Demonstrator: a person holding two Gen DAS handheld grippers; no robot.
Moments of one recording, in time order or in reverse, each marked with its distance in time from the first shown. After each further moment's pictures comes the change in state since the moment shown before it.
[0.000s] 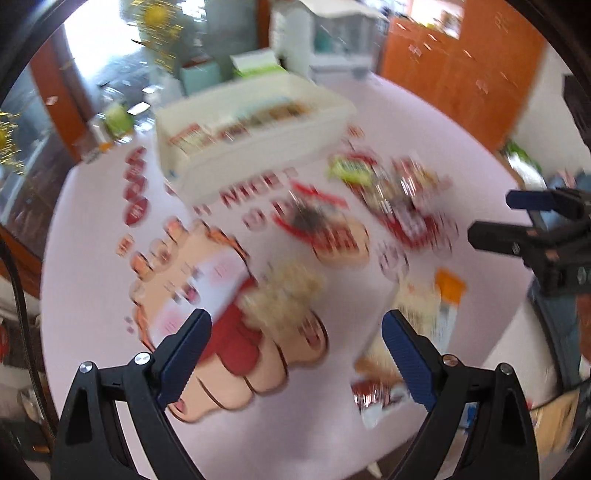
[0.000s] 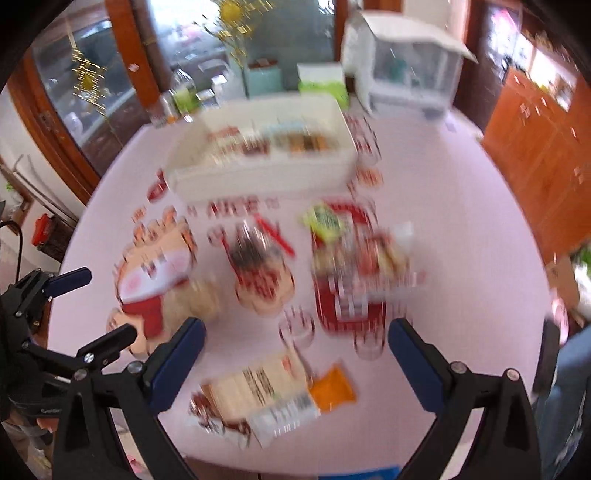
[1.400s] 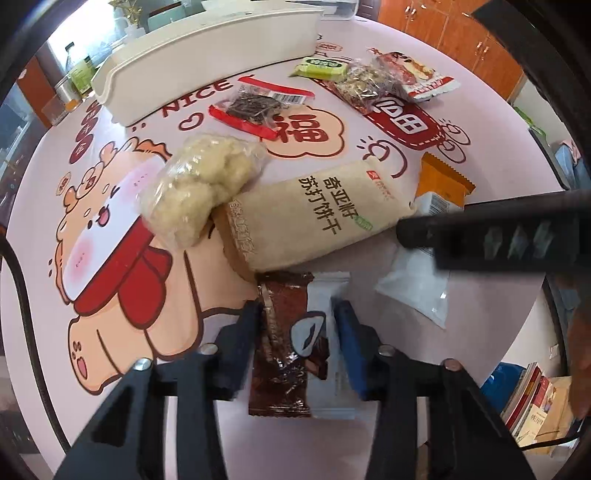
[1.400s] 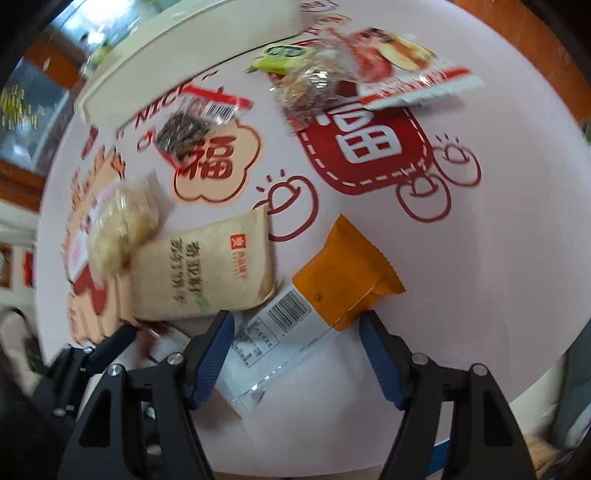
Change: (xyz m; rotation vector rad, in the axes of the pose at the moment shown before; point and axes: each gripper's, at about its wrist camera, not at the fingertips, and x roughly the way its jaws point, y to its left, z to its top) left arm 0.087 -0.040 -0.061 -0.019 0.126 -0.002; right arm 0.122 0.002 -0.069 0.240 0.267 0.007
